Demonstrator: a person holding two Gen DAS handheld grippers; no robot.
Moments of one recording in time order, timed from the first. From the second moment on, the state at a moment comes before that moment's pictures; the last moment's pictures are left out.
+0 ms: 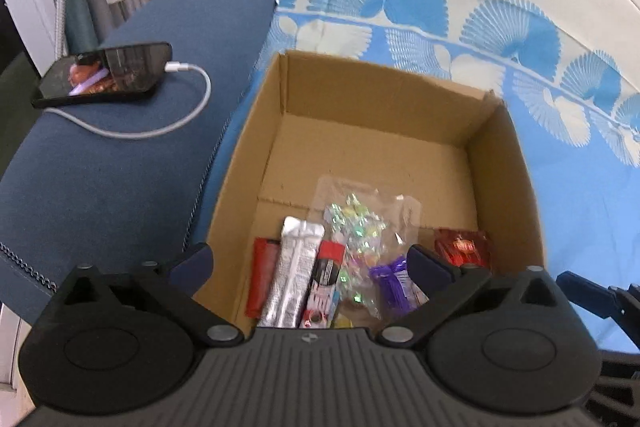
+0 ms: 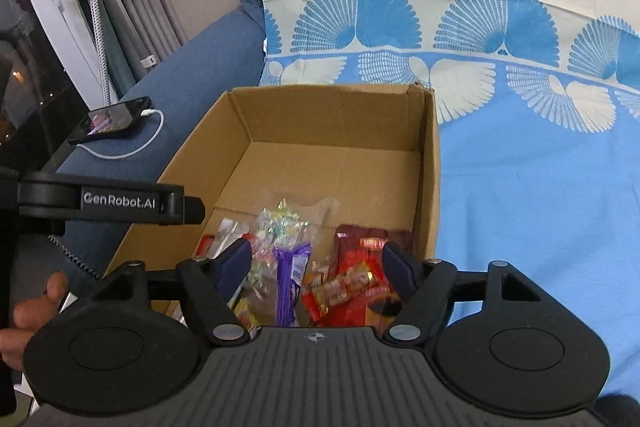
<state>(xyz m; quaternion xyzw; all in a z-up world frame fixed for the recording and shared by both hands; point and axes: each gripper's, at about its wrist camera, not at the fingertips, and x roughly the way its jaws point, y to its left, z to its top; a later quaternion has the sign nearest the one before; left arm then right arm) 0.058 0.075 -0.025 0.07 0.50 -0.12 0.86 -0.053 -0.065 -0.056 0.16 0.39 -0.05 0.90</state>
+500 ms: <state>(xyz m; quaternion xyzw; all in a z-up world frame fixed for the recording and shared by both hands) -0.018 0.097 0.009 0.10 0.47 -0.11 0.87 -0.118 -0.035 -0.025 0.14 0.37 -0.06 0.92</state>
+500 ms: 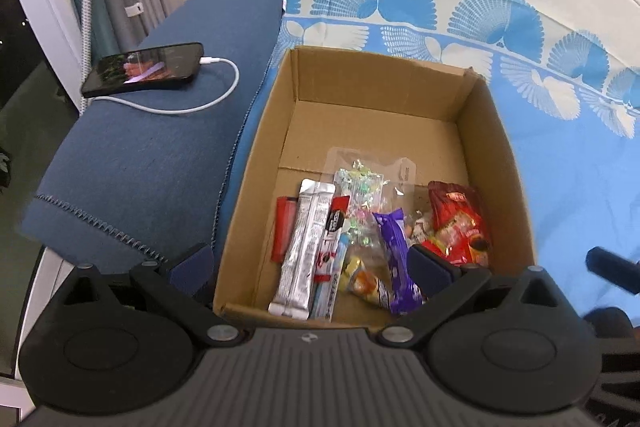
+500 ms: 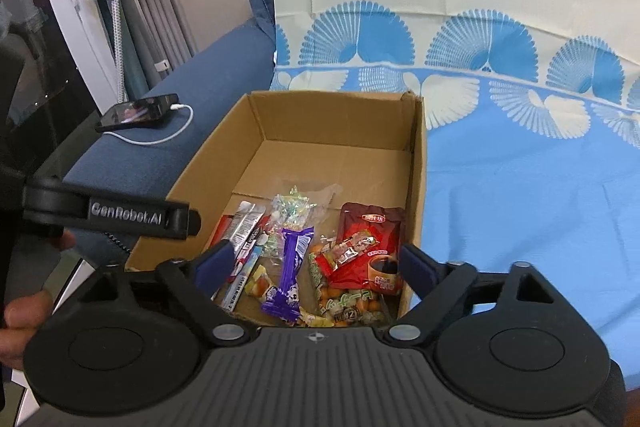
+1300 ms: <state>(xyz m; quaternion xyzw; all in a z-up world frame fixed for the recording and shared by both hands) -0.094 0.113 0.031 0.14 0.43 -0.07 0.89 -0.184 -0.008 0.000 0.11 0.34 -0.09 0.93</state>
